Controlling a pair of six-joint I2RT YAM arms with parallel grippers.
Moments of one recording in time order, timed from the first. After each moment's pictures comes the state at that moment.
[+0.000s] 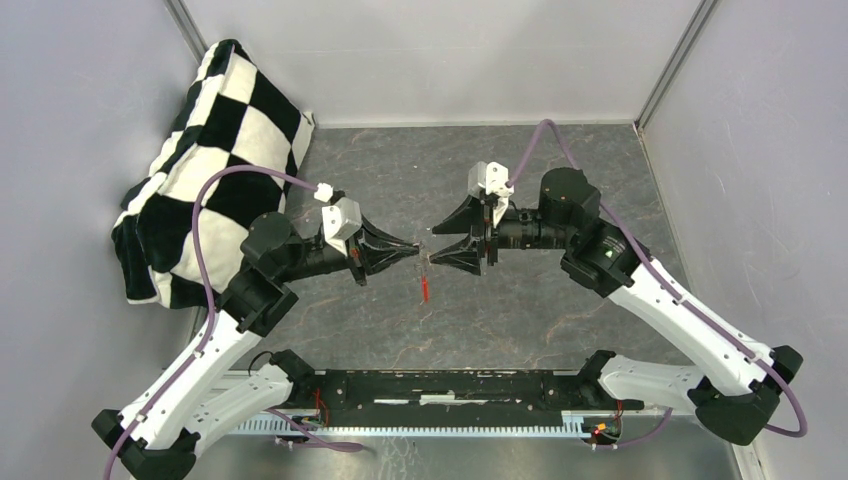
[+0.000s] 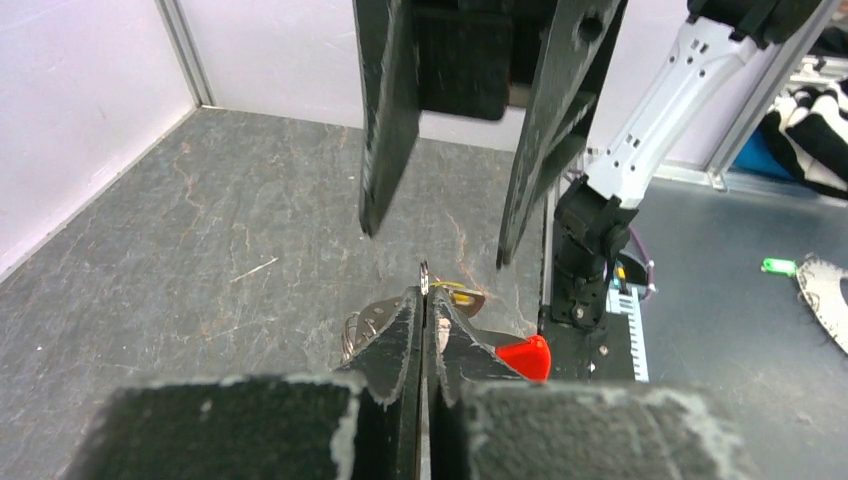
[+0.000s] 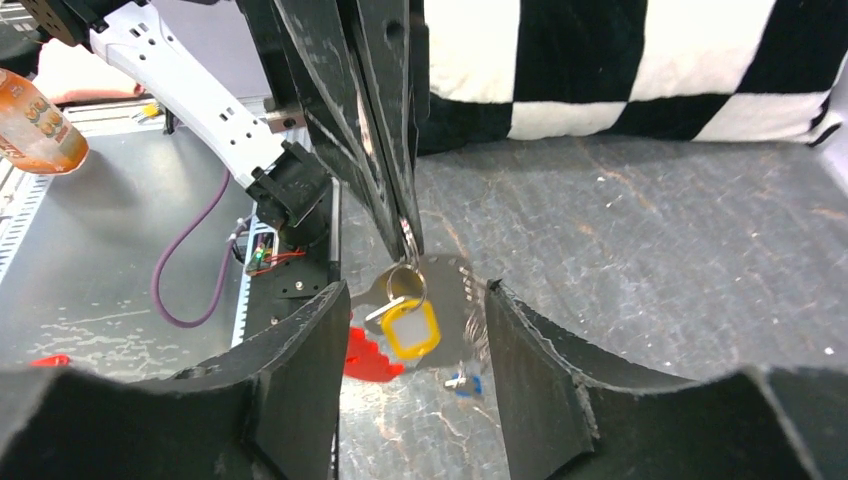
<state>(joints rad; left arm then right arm) -0.63 0.77 0.90 -0.03 0.71 -0.08 0.80 1.10 1.21 -0.25 -0.68 -0.03</state>
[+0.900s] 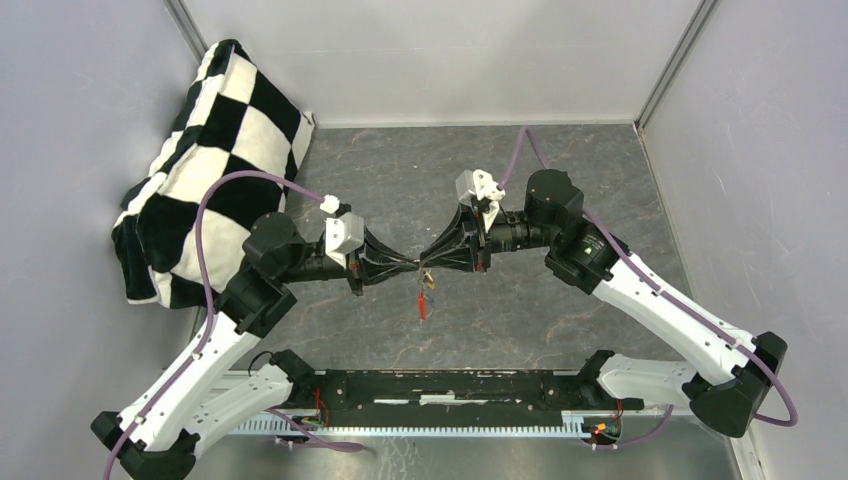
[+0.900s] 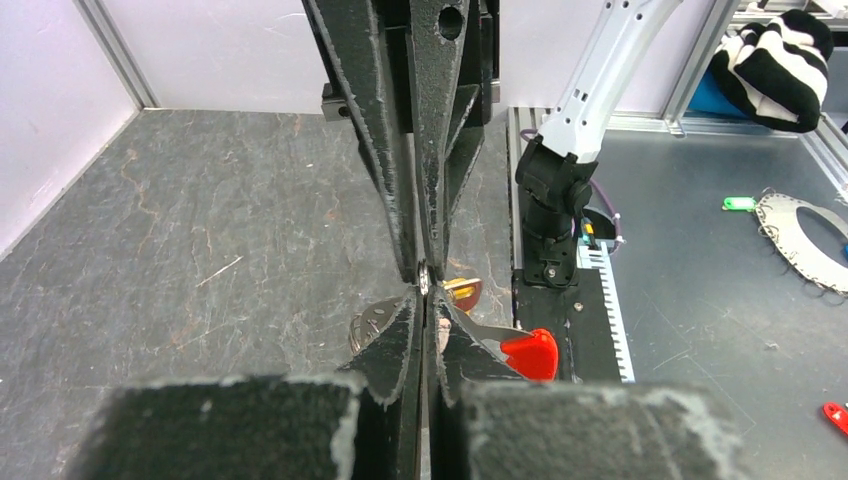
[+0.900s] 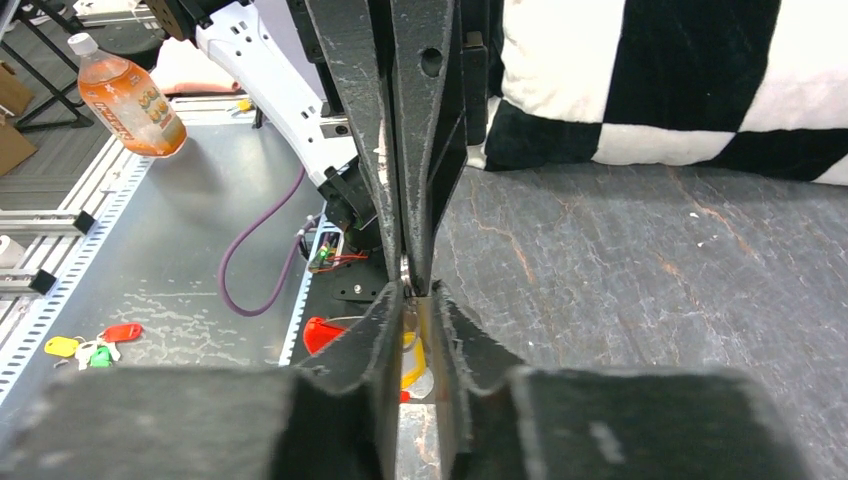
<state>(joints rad) -0.63 0.76 0.91 -0.12 0.85 0.02 0.80 1.14 1.16 -0.11 -0.87 0.02</state>
